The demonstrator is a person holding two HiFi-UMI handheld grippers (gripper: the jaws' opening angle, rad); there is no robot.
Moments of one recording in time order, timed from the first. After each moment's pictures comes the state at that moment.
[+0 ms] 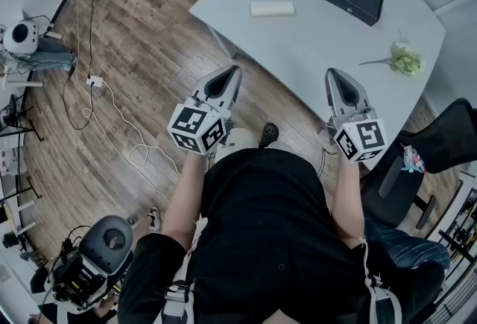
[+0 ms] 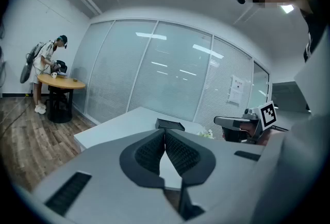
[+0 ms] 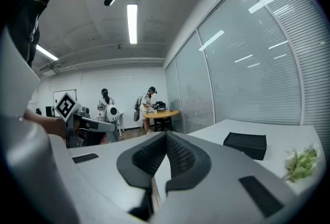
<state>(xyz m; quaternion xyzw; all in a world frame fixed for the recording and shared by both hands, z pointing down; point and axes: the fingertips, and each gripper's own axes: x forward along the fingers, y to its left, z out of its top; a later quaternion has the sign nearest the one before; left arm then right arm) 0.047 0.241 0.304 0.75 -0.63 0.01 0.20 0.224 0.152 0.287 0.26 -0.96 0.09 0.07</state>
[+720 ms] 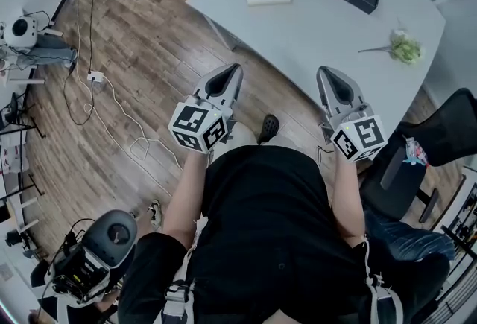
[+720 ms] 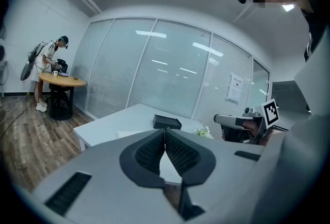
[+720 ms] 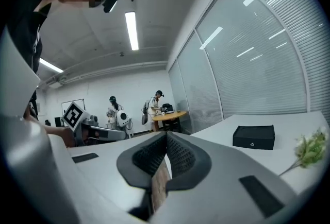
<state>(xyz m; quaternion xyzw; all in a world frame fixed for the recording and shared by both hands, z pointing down) 0.080 0.257 0.312 0.74 -0.63 0.02 0.21 0.238 0.183 0.288 0.21 -0.97 0.13 0.05</state>
